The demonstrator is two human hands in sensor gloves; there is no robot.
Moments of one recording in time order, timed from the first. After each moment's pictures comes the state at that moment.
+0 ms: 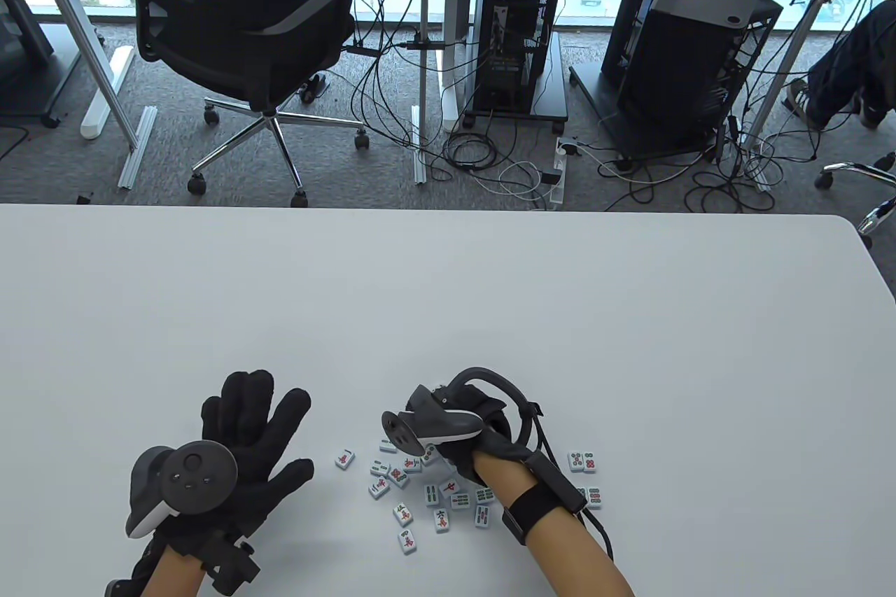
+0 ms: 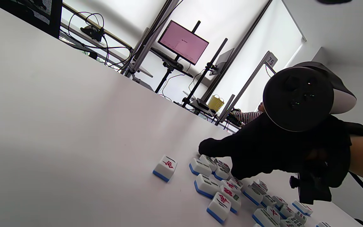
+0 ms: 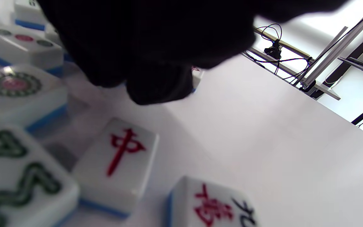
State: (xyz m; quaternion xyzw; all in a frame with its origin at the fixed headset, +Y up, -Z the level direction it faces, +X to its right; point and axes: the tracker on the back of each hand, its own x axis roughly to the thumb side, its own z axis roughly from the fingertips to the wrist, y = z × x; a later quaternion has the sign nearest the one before) left_hand -0.265 -0.715 -0.233 0.00 -0.17 0.28 0.94; right_hand -0.014 -0.758 -0.341 -0.36 -0.07 -0.90 0.23
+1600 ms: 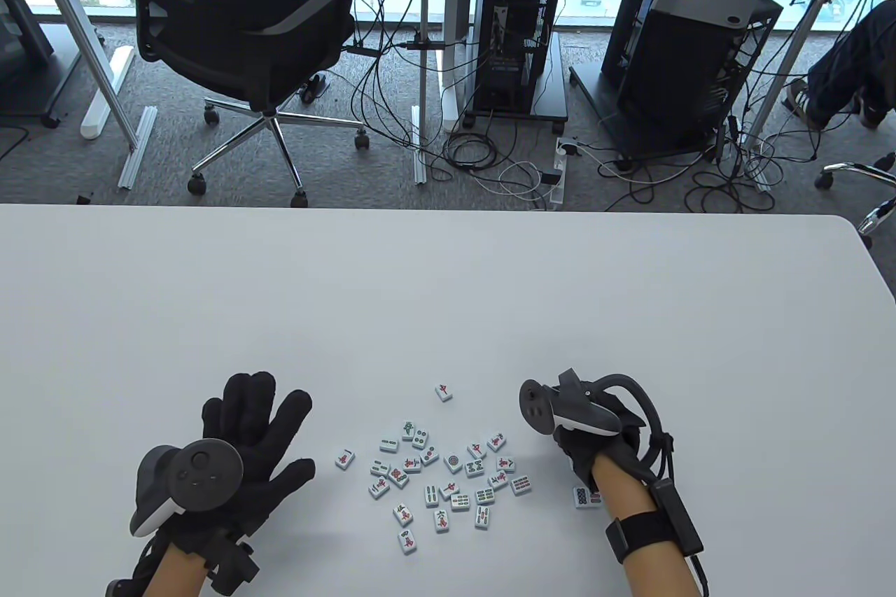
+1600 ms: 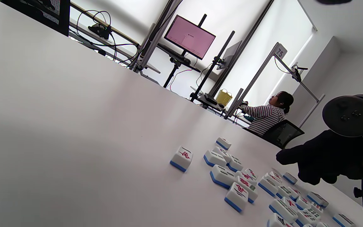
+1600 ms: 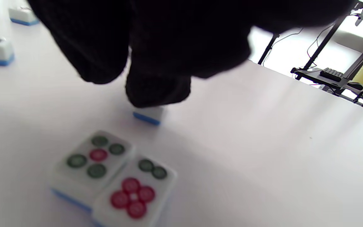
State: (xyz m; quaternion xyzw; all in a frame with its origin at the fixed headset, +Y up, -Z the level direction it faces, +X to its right) left_hand -0.264 -0.719 -0.235 -0.02 -0.16 0.26 0.95; right_hand 0.139 -0.738 -0.349 -0.19 -0.10 -0.97 0.14
